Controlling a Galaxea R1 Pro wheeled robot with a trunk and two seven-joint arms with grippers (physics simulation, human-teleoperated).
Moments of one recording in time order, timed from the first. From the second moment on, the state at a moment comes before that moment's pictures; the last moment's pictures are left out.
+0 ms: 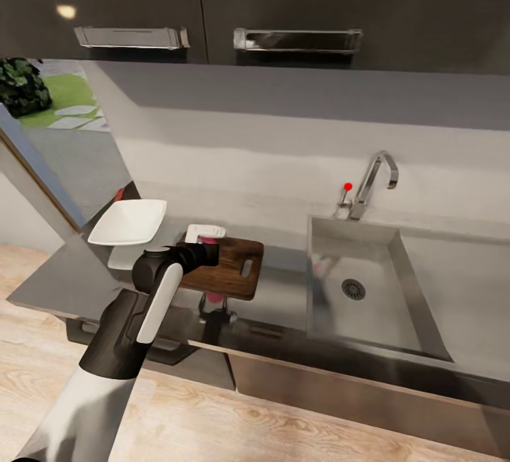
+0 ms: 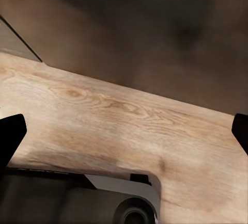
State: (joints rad) left arm -0.73 -0.03 -0.27 -1.54 0.36 1.01 0.26; right arm 0.18 0.04 -0.09 -0.84 0.14 -0.41 0.08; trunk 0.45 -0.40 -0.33
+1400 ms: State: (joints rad) left arm -0.72 -0.03 -0.28 -1.53 0.35 1.01 0.26; right arm 0.18 0.05 -0.09 -0.85 0.15 -0.41 0.08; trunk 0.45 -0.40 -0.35
